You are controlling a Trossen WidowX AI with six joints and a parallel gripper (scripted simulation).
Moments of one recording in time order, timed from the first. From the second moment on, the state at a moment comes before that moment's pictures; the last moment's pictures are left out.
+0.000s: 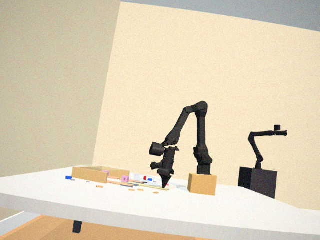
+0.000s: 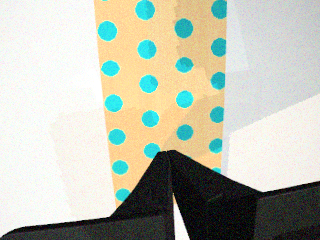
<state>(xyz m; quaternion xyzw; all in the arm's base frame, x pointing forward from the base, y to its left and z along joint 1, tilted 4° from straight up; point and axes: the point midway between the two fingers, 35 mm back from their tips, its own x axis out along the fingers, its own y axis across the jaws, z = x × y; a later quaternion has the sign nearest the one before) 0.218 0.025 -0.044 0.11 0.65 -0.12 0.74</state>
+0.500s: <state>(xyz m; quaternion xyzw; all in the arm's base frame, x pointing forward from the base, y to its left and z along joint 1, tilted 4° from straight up) 0.233 0.019 0.000 0.11 0.66 -0.12 0.73</state>
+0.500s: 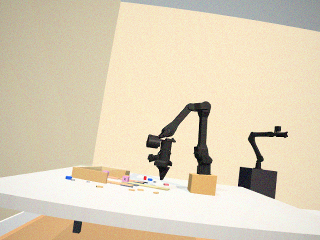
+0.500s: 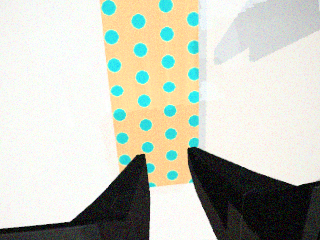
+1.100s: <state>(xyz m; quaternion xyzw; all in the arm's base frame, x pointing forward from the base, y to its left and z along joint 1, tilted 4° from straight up) 0.305 -0.010 0.020 0.12 0.66 -0.13 0.73</state>
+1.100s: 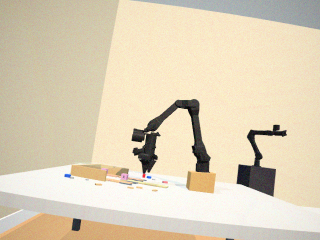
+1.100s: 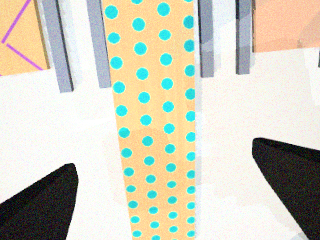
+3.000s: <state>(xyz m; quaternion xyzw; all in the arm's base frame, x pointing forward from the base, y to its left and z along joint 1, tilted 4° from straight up) 0.420 -0.048 -0.001 0.11 0.65 -0.13 0.74</state>
